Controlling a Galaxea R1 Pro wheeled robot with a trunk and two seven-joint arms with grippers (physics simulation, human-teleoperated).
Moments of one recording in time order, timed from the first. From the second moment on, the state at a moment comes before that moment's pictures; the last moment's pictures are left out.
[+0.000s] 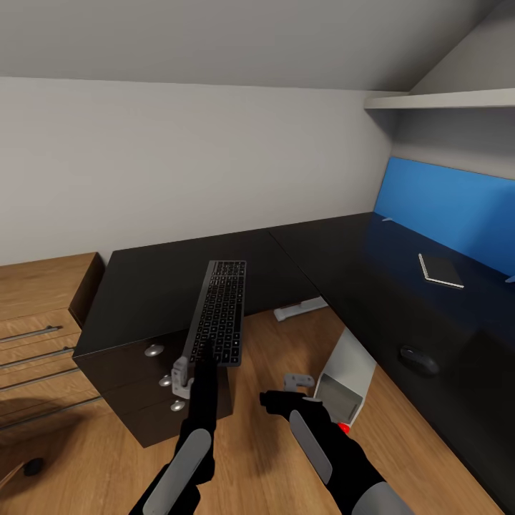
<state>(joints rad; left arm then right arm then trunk) -0.29 -0.11 -0.44 -1.27 1.46 -0.58 0.07 -0.50 0.14 0.39 -0.92 -0.50 0.49 -0.31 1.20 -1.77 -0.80</state>
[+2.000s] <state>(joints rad) -0.22 0.00 -0.39 -1.46 1.47 -0.58 0.05 -0.50 0.13 0.40 -1.01 -0.50 0.51 -0.31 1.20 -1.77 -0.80</state>
